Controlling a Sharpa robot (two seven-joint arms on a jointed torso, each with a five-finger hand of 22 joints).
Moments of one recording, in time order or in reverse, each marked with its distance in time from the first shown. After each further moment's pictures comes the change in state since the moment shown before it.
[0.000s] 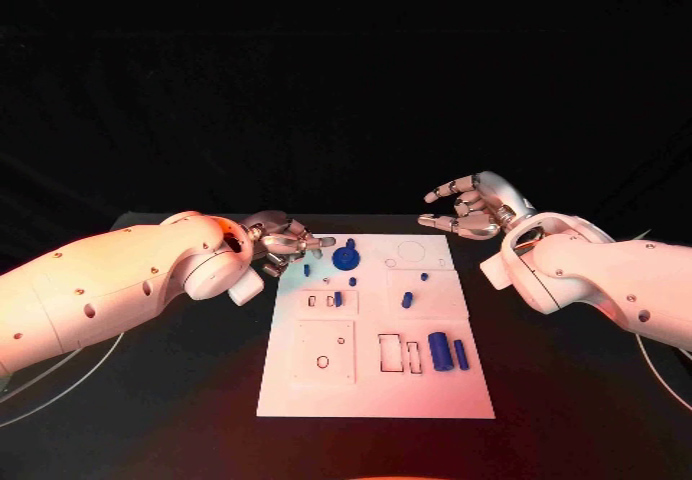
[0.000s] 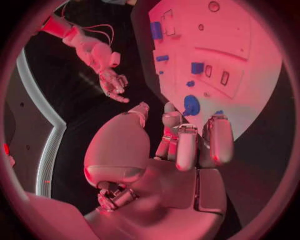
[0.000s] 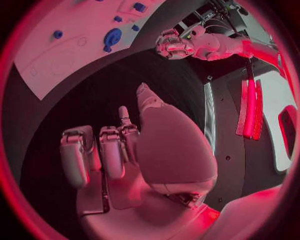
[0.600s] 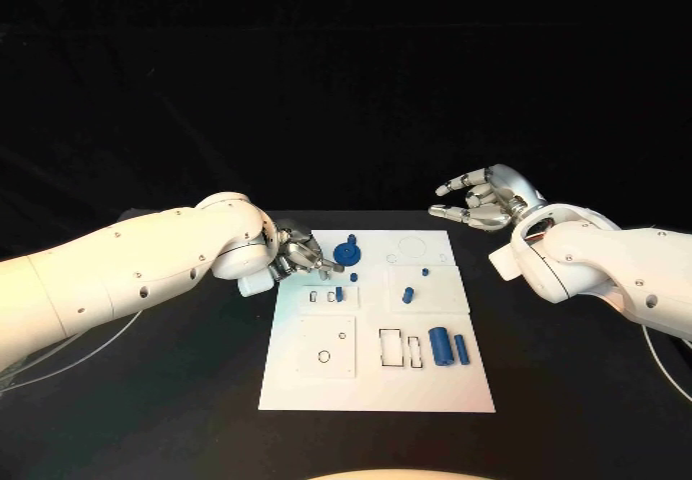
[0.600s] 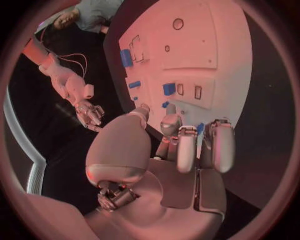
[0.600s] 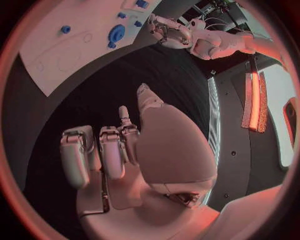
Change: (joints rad) left arm 0.053 0.149 -0.053 -0.115 -0.183 0.231 -0.236; left_hand 0.003 0.028 -0.020 -0.001 0.000 -0.012 0.021 -0.122 -0.032 0.058 0.019 0.071 0.112 0.000 0.000 0.045 0.000 -0.028 0.059 0.010 0.041 0.033; right arm 0.005 -0.006 0.000 -0.040 0.066 0.030 0.008; right_hand -0.002 0.002 -0.003 0.003 0.000 0.000 0.000 0.000 0.000 0.000 0.000 0.000 0.001 0.000 0.000 0.000 0.000 0.000 0.000 0.000 0.000 0.001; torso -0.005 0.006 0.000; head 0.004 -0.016
